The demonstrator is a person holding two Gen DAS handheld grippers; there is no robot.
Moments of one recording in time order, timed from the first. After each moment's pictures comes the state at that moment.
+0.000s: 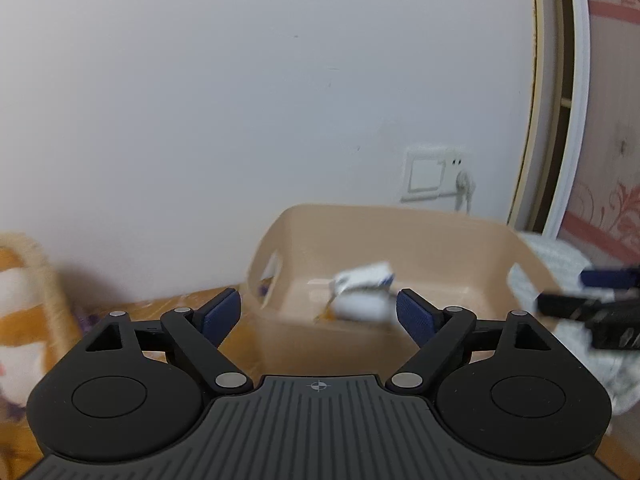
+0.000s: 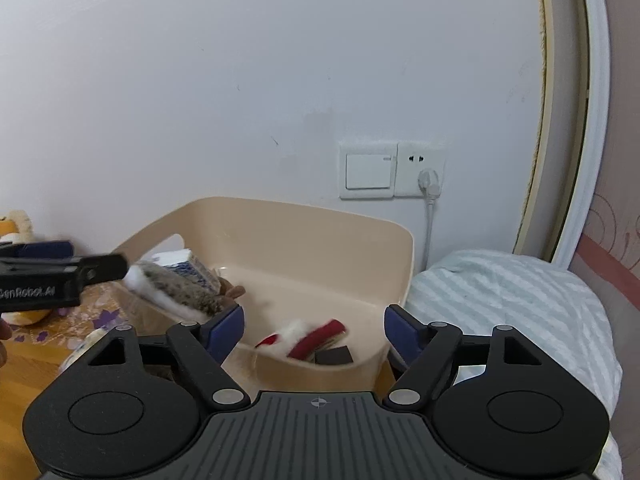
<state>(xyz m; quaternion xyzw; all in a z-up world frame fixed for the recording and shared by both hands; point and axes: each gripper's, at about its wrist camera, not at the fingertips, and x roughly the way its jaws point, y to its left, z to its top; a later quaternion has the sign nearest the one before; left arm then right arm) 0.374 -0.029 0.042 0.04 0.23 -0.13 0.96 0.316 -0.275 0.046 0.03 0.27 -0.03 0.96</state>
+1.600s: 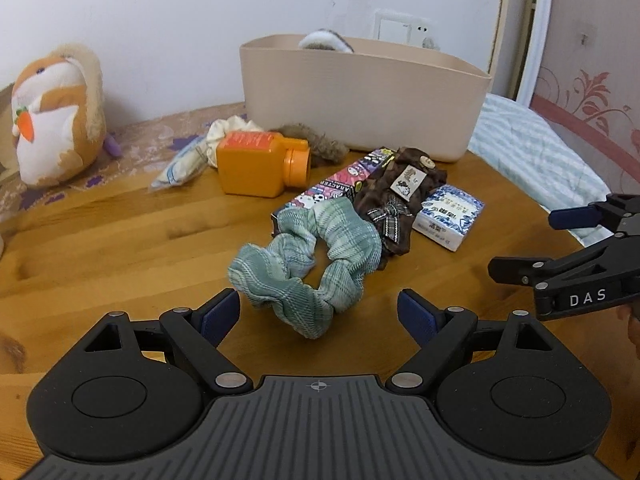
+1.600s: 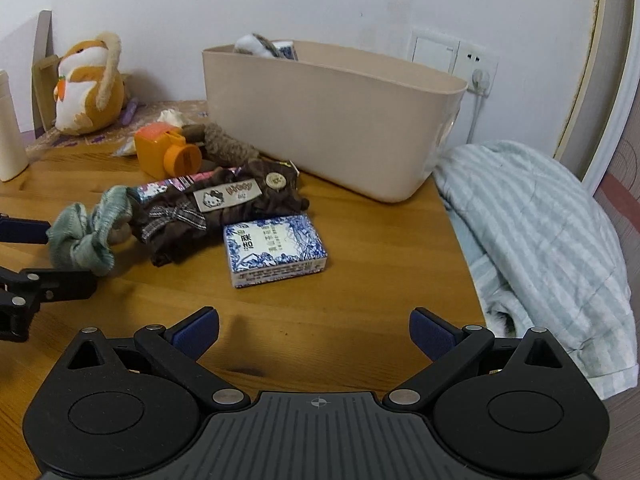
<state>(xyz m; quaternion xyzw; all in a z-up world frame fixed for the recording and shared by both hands) 0.212 -0.021 -0.068 0.03 0.35 -0.13 0.93 0.200 -0.239 -0.055 -0.05 0.37 0.03 0.93</state>
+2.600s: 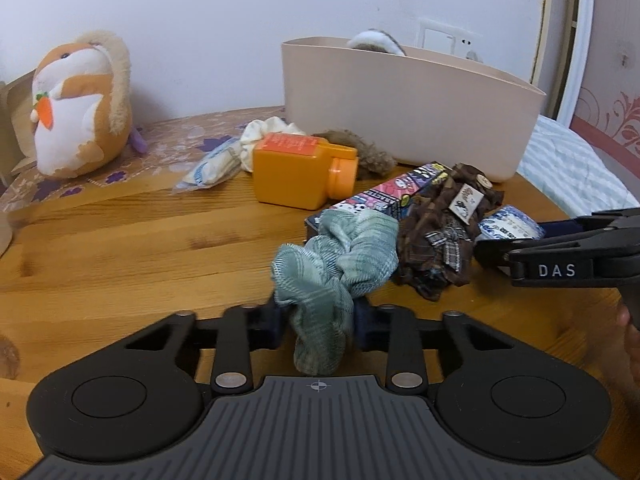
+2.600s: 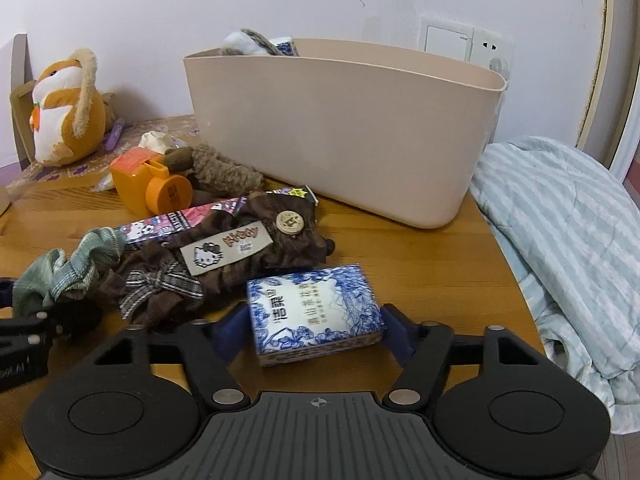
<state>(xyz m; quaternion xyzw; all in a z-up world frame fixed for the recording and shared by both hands) 0.237 -0.008 -0.084 0.01 0.33 -0.08 0.94 0.256 -0.225 -0.070 -0.01 0.37 0.04 0.93</state>
